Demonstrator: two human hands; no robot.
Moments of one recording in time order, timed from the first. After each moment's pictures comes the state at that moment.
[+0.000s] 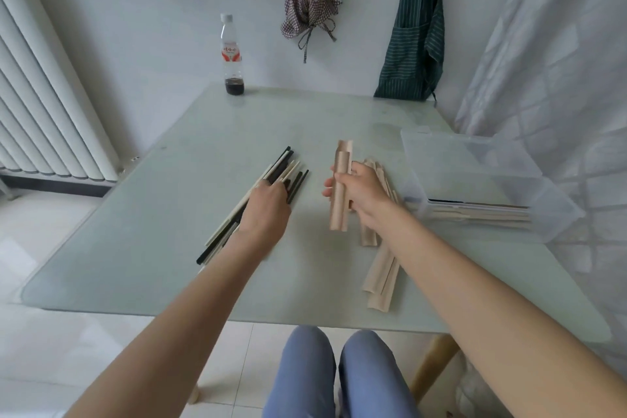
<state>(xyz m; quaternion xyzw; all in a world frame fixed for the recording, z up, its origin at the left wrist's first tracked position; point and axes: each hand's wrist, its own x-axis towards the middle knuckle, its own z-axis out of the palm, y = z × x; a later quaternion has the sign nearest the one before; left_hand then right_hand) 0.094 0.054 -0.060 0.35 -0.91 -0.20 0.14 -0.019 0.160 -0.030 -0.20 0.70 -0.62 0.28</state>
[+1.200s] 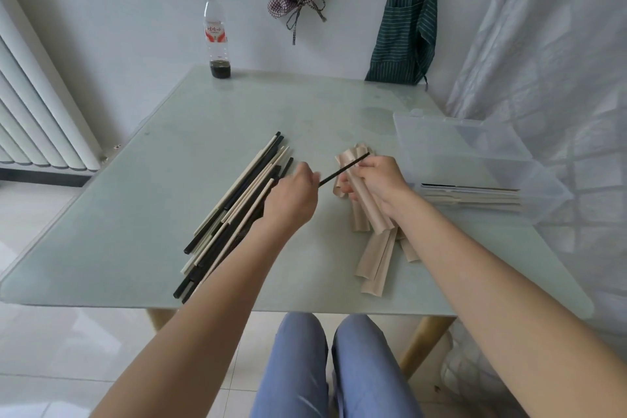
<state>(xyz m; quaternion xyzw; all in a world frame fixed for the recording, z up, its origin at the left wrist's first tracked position) 0.070 0.092 -0.050 0.31 -0.90 -0.28 0.11 -0.032 0.189 -0.027 -0.14 0.71 -0.63 0.28</state>
